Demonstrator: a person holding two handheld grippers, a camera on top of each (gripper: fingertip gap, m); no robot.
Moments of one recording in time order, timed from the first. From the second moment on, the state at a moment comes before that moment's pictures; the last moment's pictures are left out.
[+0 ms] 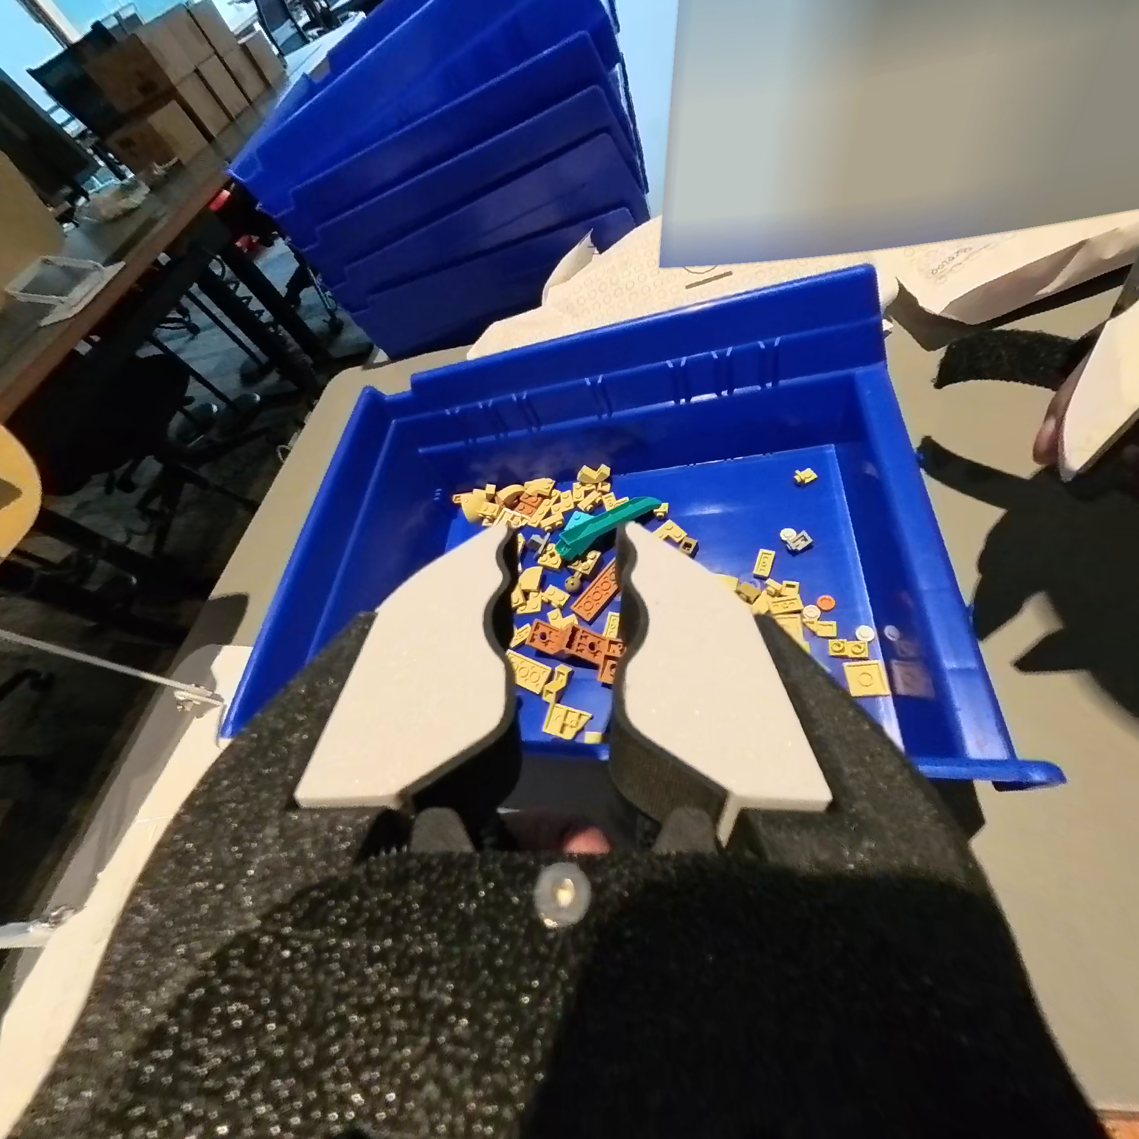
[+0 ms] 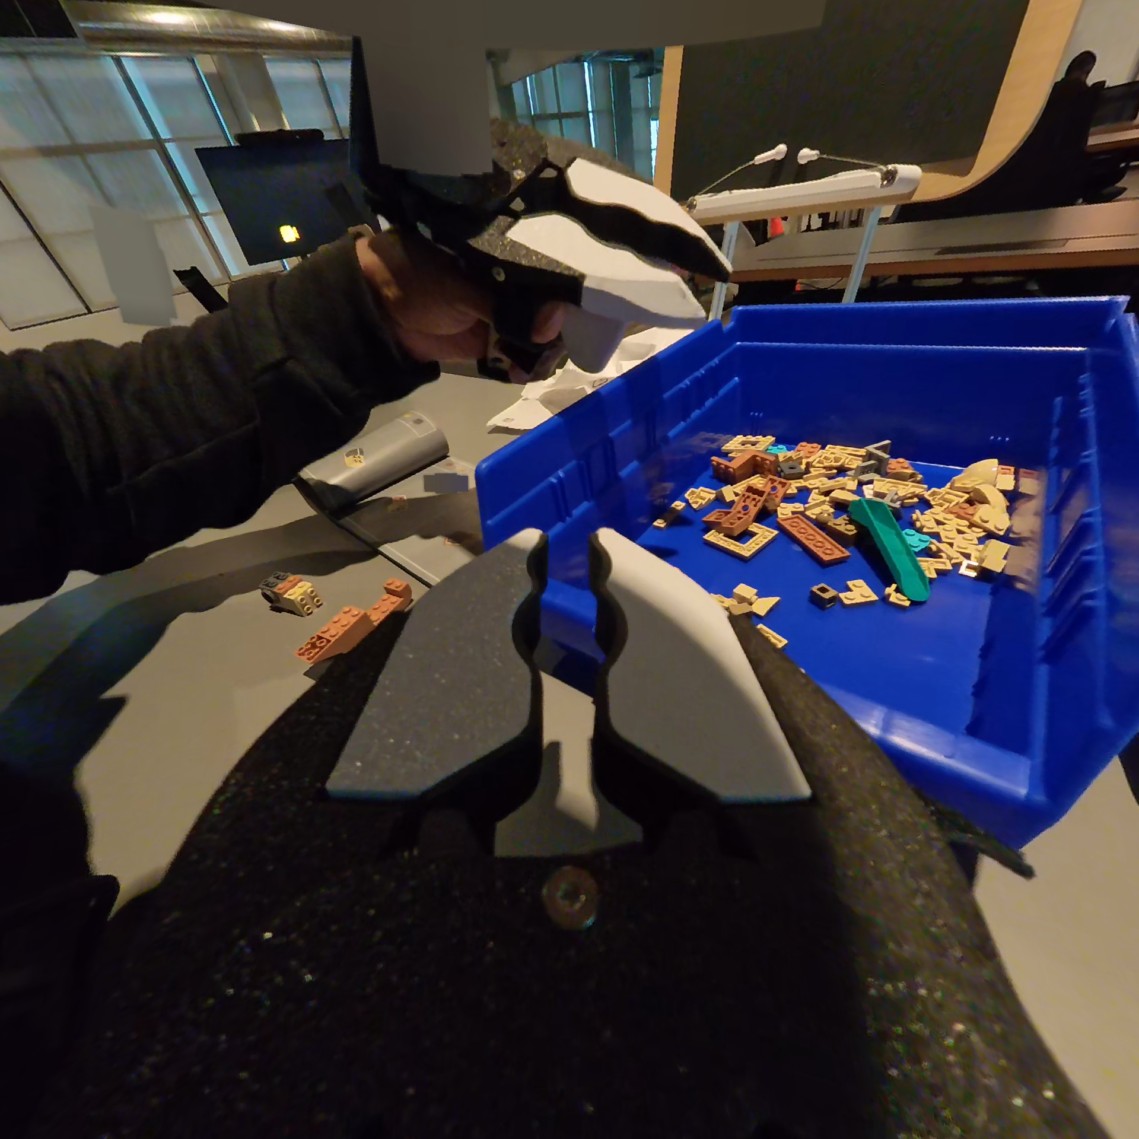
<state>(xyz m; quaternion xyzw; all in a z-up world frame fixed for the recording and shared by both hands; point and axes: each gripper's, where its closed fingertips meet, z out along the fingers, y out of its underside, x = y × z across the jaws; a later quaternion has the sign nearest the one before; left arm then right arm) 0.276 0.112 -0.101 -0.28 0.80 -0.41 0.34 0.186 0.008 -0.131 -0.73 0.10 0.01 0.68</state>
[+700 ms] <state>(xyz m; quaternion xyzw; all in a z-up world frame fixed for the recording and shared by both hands) 0.346 0.067 -0.181 -0.09 0.97 -0.19 0.16 0.186 0.006 -0.131 -0.73 0.11 0.02 0.68</state>
